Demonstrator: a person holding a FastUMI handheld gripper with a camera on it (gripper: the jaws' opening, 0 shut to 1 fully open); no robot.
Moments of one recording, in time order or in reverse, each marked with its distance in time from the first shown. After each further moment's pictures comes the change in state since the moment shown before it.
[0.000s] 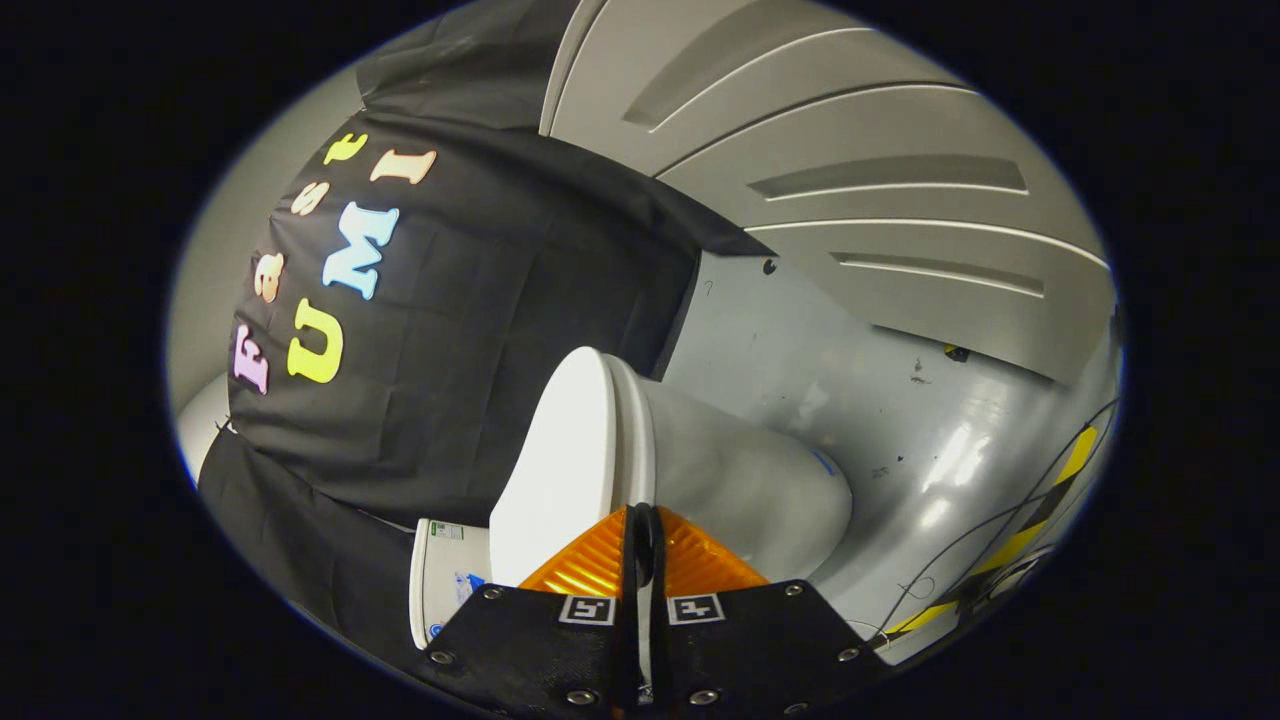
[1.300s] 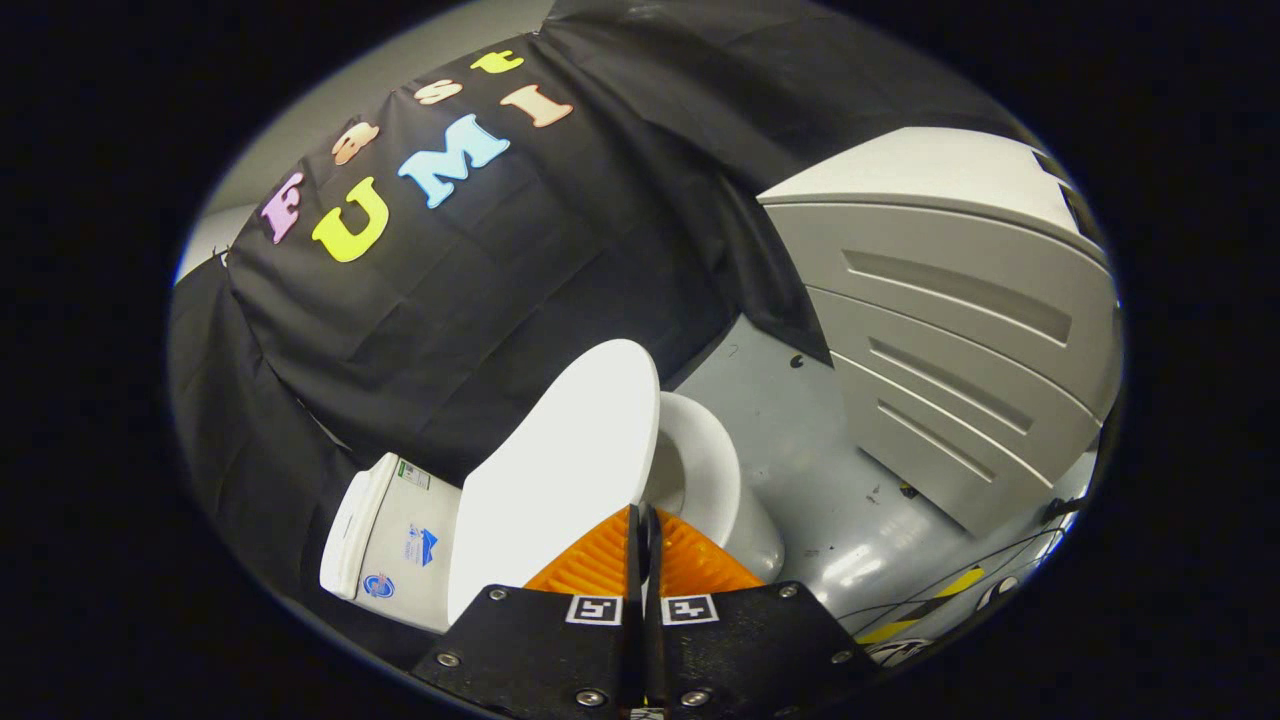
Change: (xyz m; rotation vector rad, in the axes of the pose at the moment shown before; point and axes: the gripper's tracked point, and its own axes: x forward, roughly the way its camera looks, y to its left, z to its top) arm -0.048 0.120 0.027 -0.471 -0.068 -0.096
